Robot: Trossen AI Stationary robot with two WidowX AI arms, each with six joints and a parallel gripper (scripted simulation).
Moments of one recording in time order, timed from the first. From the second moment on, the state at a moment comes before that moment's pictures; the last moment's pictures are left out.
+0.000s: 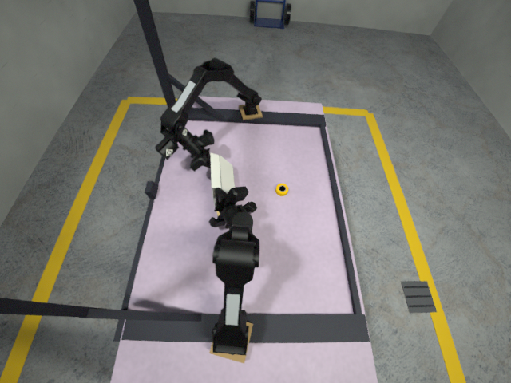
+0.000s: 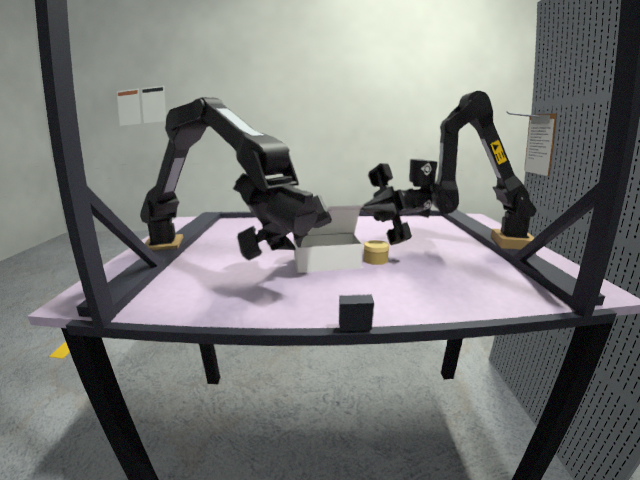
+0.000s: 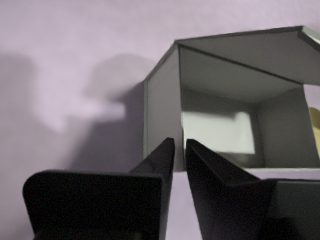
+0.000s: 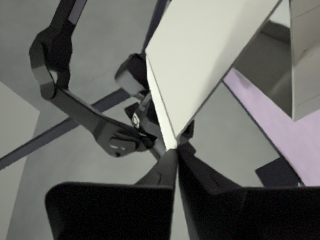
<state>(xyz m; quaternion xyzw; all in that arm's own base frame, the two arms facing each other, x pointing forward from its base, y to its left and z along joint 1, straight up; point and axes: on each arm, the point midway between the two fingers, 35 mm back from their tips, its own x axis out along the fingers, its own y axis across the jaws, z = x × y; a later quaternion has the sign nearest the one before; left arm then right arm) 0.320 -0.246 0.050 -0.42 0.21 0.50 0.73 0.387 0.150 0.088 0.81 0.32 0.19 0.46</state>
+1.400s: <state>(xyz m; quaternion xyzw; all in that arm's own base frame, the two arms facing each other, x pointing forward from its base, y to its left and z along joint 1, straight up) 0.321 -0.245 0.050 -0.42 0.21 0.50 0.73 0.389 0.145 0.090 0.81 0.32 0.19 0.46</state>
